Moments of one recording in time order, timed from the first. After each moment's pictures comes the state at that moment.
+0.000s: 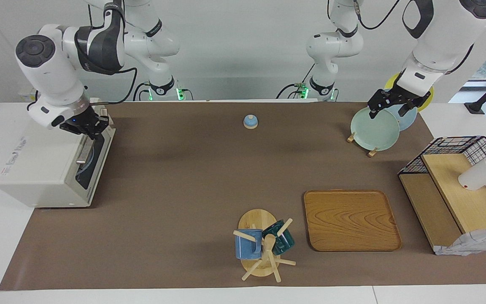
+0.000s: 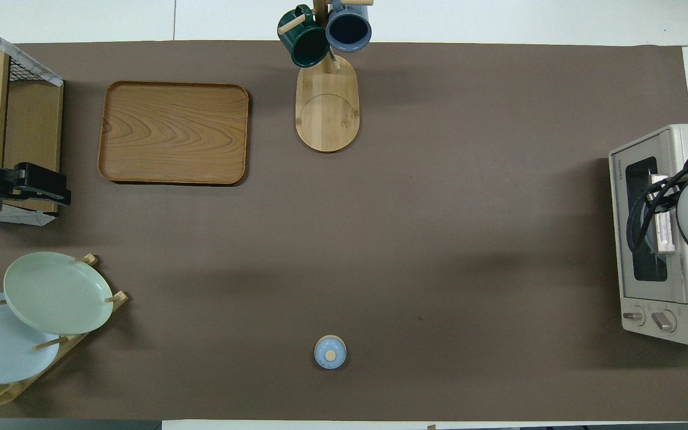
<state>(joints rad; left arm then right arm) 0.00 -0.03 -0.09 -1.63 -0.02 1.53 -0.08 0.00 0.04 -0.08 -1.76 -0.16 1.65 -0.22</state>
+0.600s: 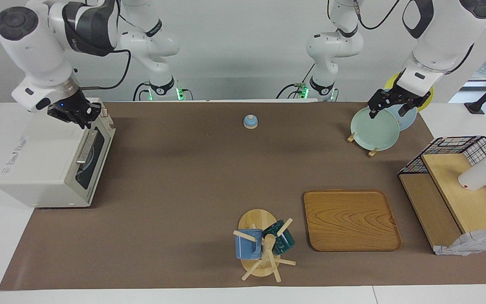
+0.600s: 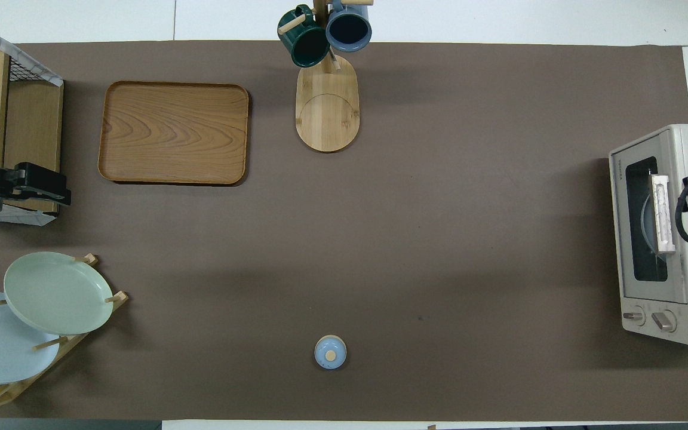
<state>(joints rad) 0.00 -0.03 -0.09 -1.63 -0.02 1.53 -0.08 -0.01 0.03 -0.07 -1.55 -0.08 1.43 -0.16</state>
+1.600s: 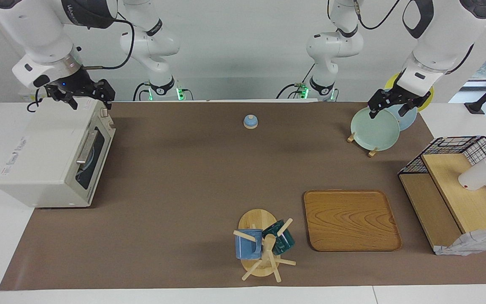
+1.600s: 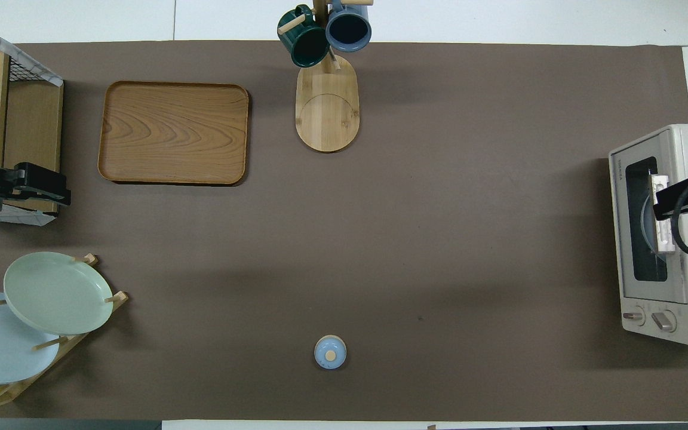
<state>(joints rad) 0.00 -0.03 -0.09 -1.63 -0.02 1.53 -0.08 0.04 0.00 -0.10 -1.55 -0.07 1.40 -0.09</state>
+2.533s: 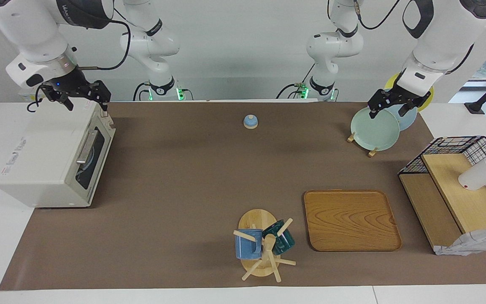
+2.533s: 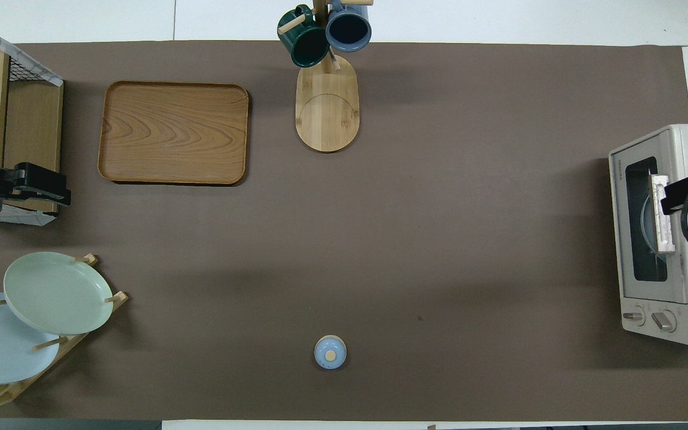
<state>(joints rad) 0.00 -0.03 -0.09 -1.63 -0.02 1.53 -0.08 0.03 0.00 -0.10 -1.55 -0.07 1.42 -0.09</state>
